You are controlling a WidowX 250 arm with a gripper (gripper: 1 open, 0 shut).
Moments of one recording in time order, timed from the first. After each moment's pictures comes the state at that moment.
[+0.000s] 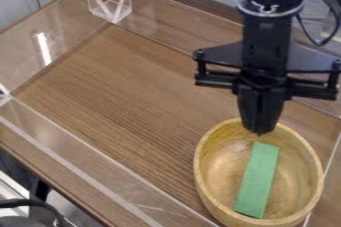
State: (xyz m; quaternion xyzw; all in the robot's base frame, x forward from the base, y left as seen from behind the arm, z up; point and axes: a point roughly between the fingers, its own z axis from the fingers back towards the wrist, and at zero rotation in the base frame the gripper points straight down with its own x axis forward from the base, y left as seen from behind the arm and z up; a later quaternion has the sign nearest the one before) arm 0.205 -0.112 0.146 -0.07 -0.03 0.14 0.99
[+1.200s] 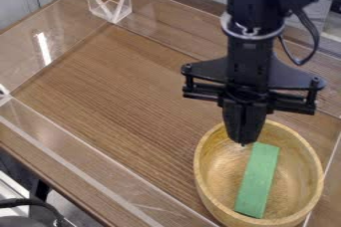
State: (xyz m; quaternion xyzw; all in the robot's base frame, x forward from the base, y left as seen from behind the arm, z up) arm 0.207 -0.097 0.126 -0.06 -0.02 0.15 0.99
